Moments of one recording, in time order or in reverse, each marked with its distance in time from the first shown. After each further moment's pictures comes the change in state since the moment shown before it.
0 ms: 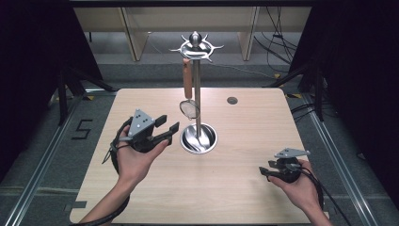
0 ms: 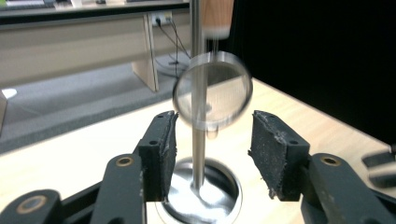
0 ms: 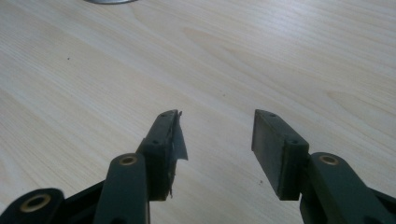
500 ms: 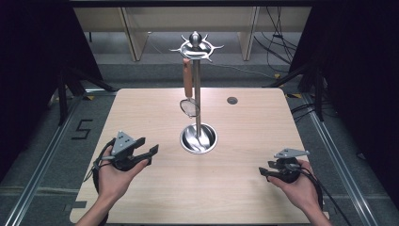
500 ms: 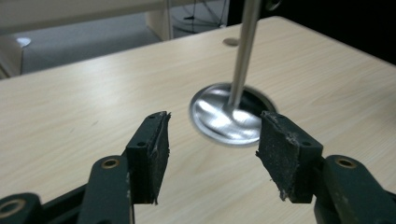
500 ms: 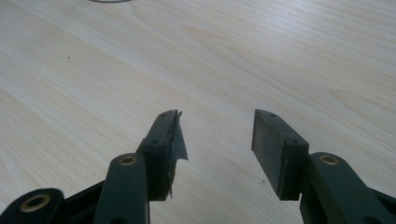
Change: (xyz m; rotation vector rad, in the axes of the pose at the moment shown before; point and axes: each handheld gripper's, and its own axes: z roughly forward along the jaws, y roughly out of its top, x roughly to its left) left arm 0.048 -0.075 -0.025 0.165 0.080 -0.045; right arm -0.001 -0.001 0.003 -0.007 -0.001 -0.029
